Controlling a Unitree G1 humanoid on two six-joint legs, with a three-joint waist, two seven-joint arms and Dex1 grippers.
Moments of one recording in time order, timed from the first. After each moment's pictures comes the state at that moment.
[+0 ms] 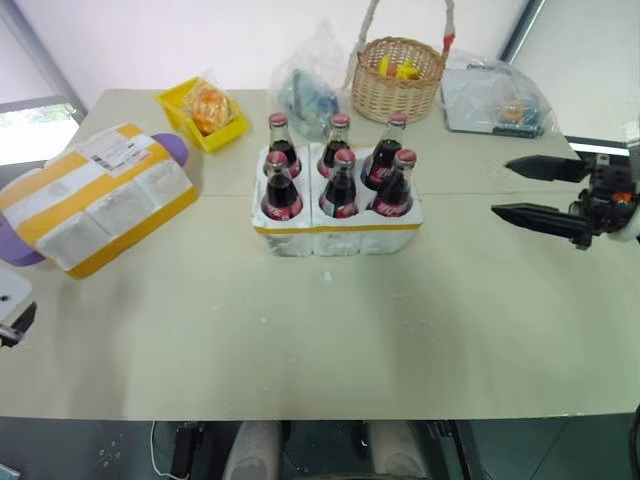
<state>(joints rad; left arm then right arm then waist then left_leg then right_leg) 0.45 0.98 0.65 -0.24 0.13 0.39 -0.44 -0.48 -1.04 -0.39 -0.07 0.74 0.69 1.28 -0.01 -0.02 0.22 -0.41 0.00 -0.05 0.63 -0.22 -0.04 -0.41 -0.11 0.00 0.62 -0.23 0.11</state>
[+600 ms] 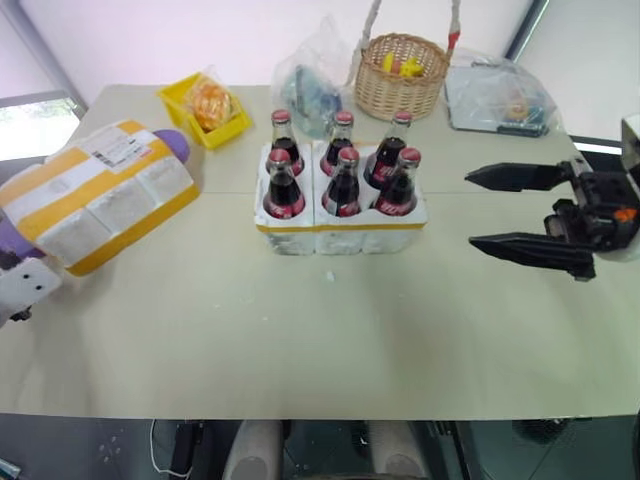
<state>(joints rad) -0.02 1.09 0.24 0.50 0.39 -0.07 -0.23 -0.45 -1.04 -0.44 -0.35 1.01 0.83 1.20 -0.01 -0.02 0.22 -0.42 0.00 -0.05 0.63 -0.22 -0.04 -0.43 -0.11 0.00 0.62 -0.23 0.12</state>
